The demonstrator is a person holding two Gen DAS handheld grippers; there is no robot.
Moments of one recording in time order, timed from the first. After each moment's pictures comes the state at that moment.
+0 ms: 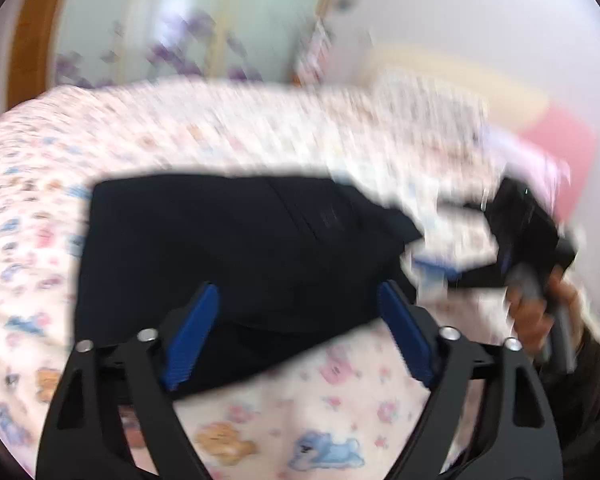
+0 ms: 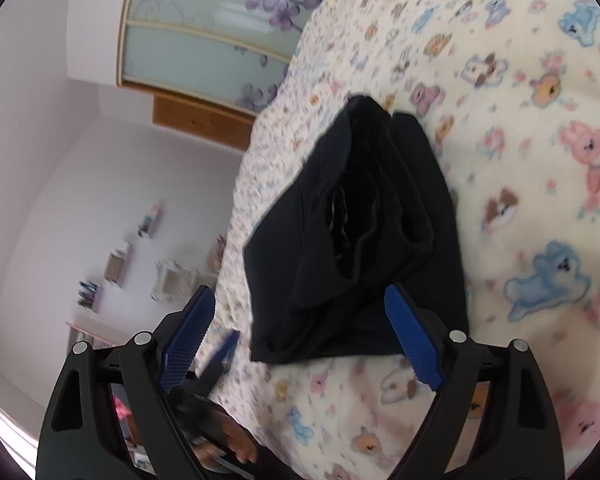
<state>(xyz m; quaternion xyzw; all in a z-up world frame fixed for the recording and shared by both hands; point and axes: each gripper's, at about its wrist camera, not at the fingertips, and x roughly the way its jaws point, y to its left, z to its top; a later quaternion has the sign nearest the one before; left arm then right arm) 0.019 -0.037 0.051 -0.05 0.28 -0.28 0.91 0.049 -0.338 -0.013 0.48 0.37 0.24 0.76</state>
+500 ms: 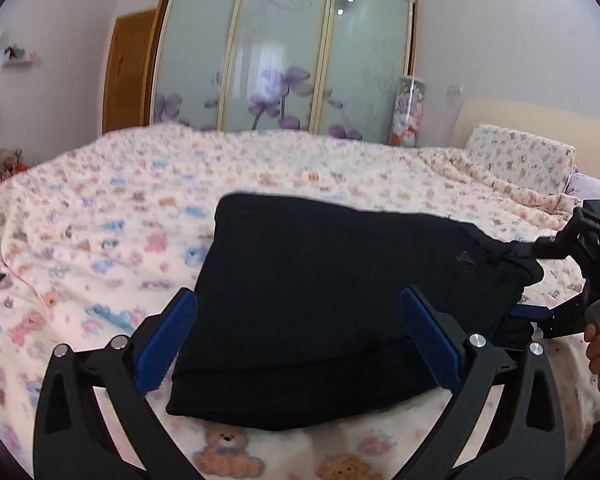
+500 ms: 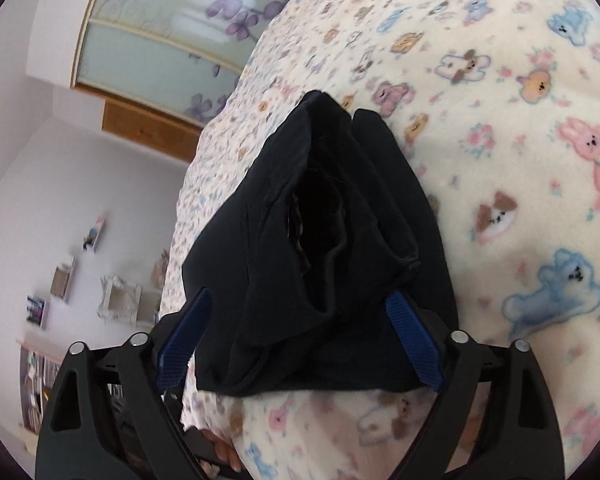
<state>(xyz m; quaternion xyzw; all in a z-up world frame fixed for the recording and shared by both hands) 0.030 -0.010 0.009 -0.04 0.22 -0.11 0.97 0.067 -0.318 -0.027 0.46 0.39 0.13 0.79</state>
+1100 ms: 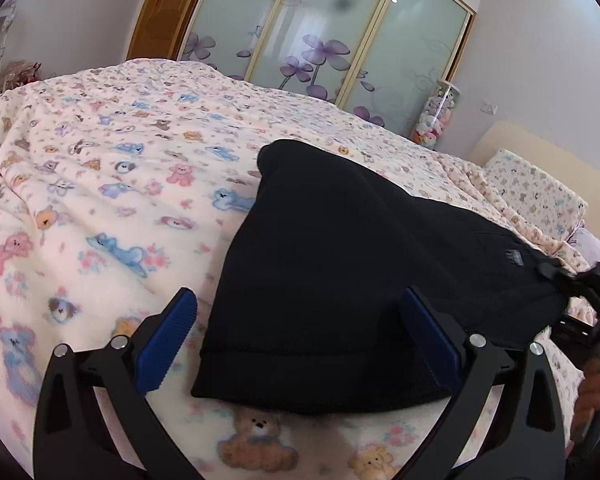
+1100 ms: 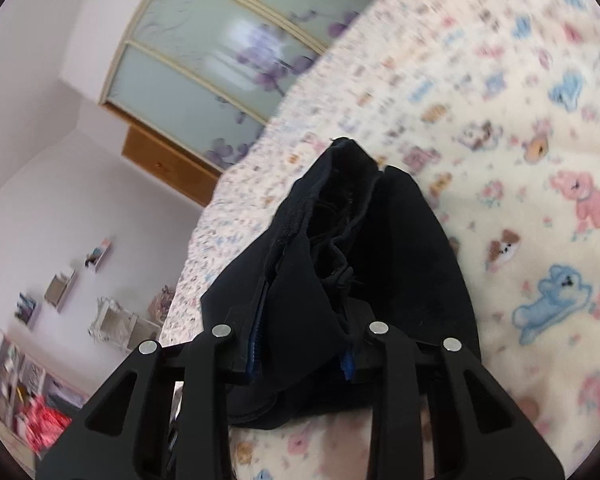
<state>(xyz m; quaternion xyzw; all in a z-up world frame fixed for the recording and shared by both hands) 0.044 0.034 -0.016 -0.15 0.28 -0.10 0.94 0.031 -0.301 0.008 0.42 0.28 0.11 0.86</state>
